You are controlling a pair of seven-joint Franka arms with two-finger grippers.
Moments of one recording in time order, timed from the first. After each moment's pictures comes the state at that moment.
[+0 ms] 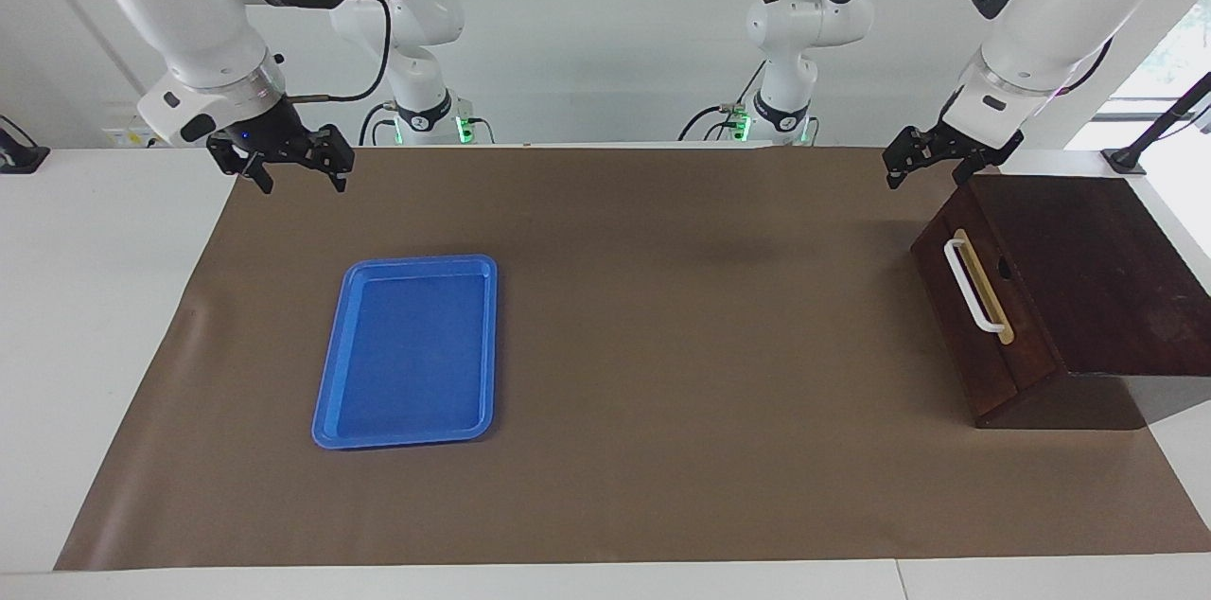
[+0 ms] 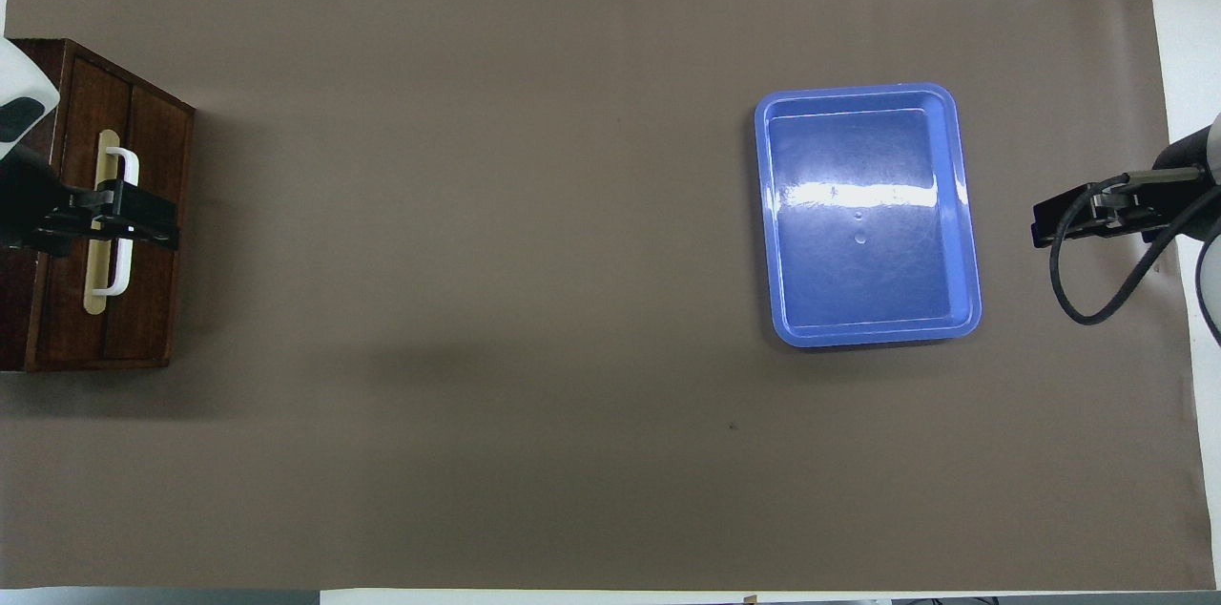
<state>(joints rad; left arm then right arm) 0.03 0.00 -0.12 -1.61 0.01 1.51 -0.06 -0.01 -0.01 0.01 -1.65 -0.02 1.55 -0.02</state>
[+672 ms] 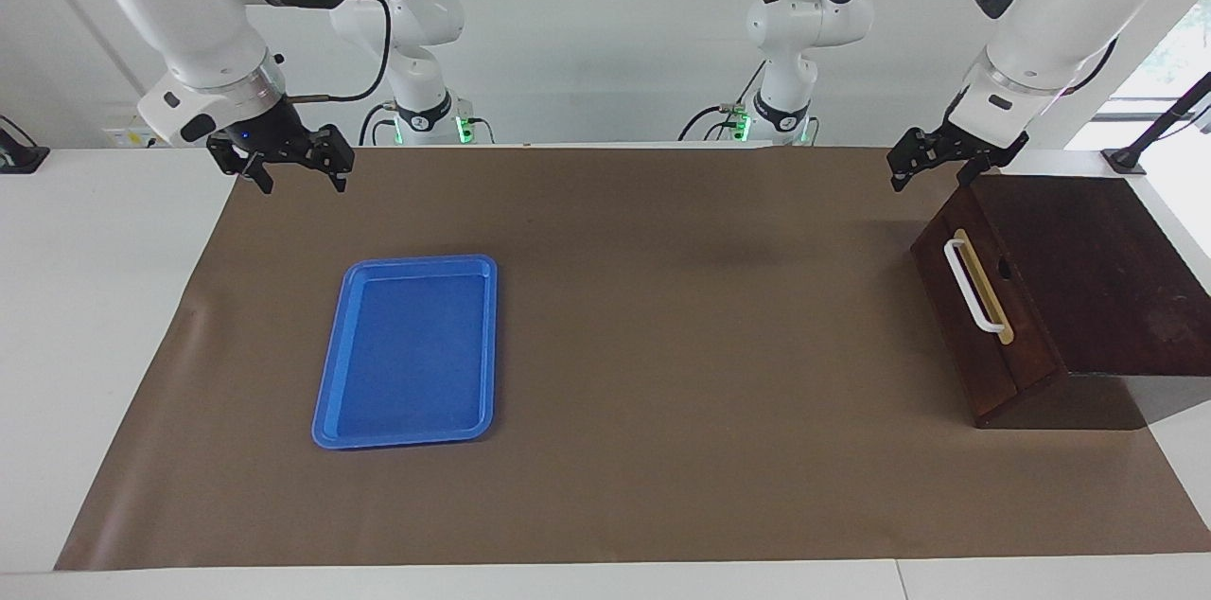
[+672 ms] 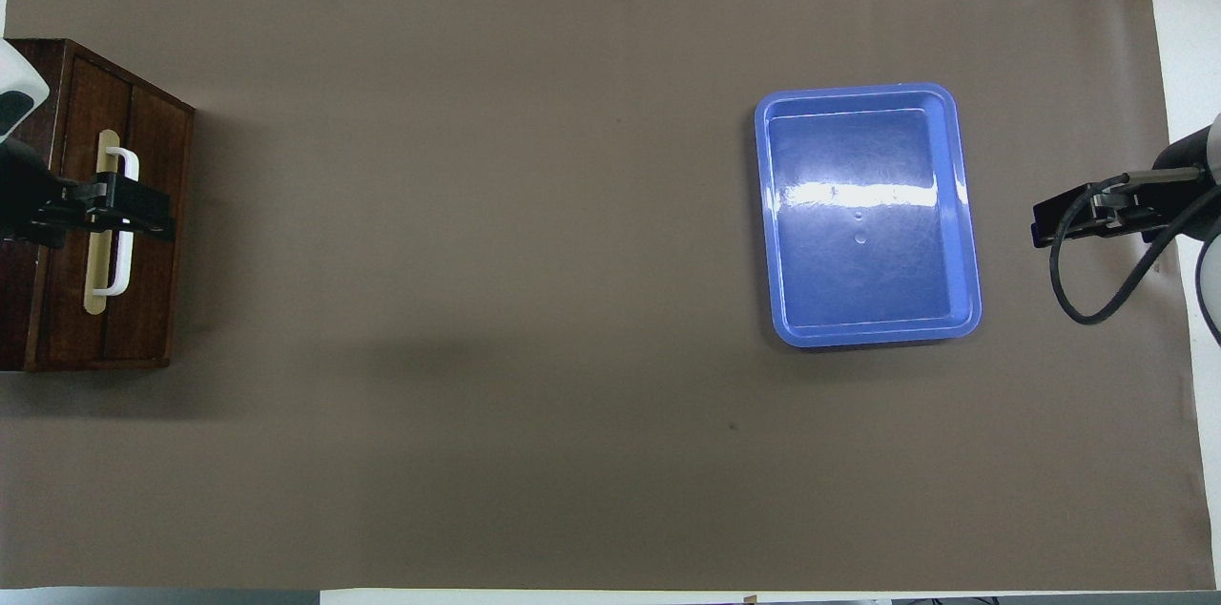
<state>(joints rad) 0.03 0.00 -0.12 -1.61 0.01 1.54 -0.06 -0.01 -0.01 0.01 -1.65 -0.02 1.55 -0.02</state>
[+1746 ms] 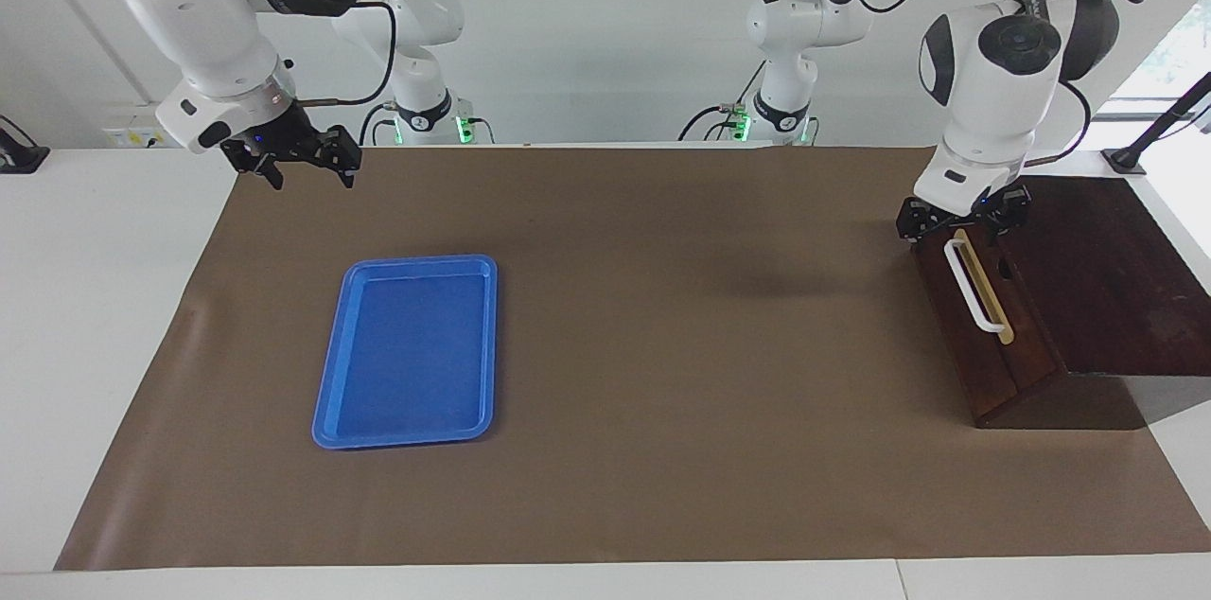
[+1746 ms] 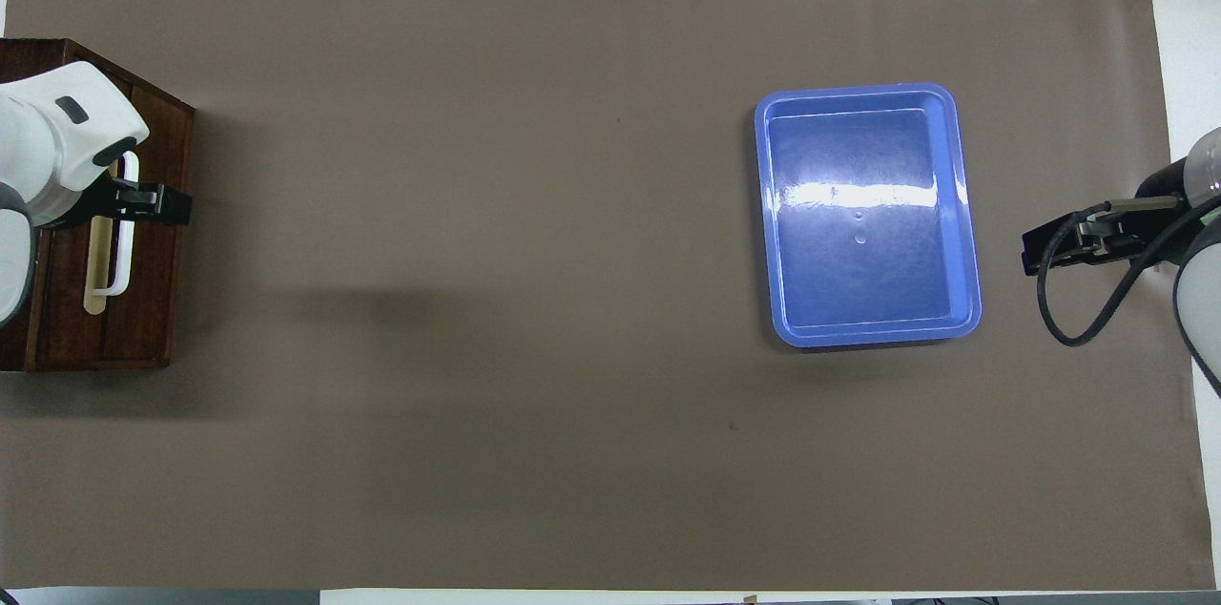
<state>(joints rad) 0.03 0.02 -0.12 -1.90 0.33 1.94 0.00 -0.01 -0.04 0.01 -1.73 -0.02 1.54 -0.02</state>
